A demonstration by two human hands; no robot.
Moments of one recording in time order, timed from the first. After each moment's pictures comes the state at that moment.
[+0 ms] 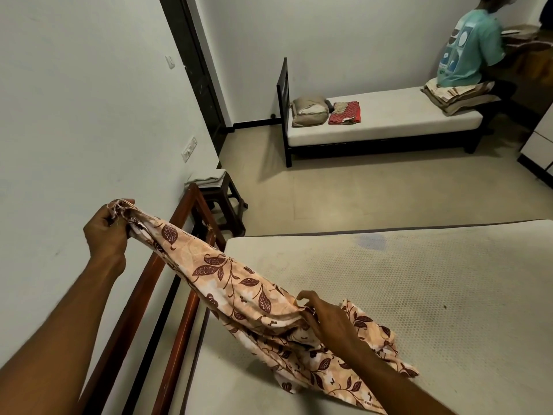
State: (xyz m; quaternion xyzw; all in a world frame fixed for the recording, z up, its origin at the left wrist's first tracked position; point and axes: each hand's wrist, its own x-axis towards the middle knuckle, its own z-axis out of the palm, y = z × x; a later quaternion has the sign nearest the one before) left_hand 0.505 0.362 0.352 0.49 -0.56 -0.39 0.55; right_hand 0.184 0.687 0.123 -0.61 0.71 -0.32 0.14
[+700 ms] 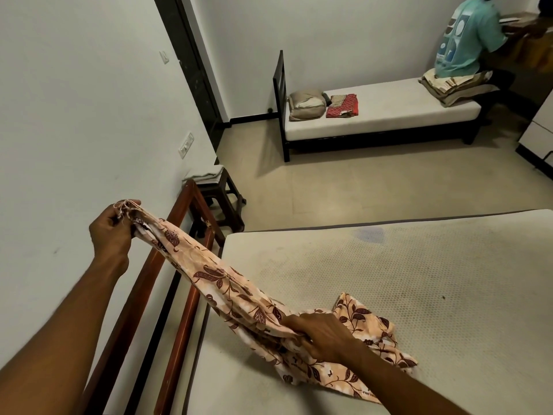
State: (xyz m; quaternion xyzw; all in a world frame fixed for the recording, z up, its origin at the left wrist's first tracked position) left_hand 0.500 0.364 0.343 0.50 -0.59 -0.38 0.51; right_hand 0.199 0.699 0.126 -0.74 0.64 -0.13 0.17
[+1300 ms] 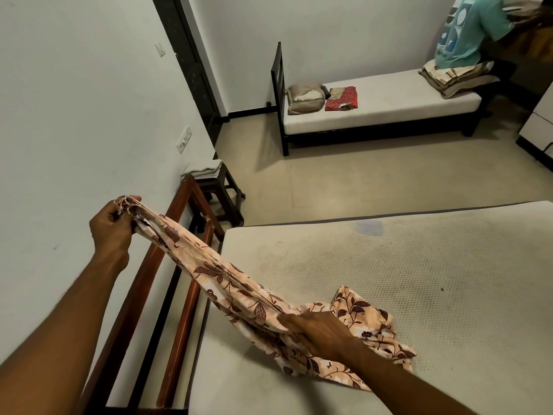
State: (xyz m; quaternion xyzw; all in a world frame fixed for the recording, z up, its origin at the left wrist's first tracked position) left_hand 0.497 0.370 0.344 0.51 -0.59 -0.38 0.50; right_hand 0.206 0.708 0.108 -0.74 0.65 -0.11 0.13
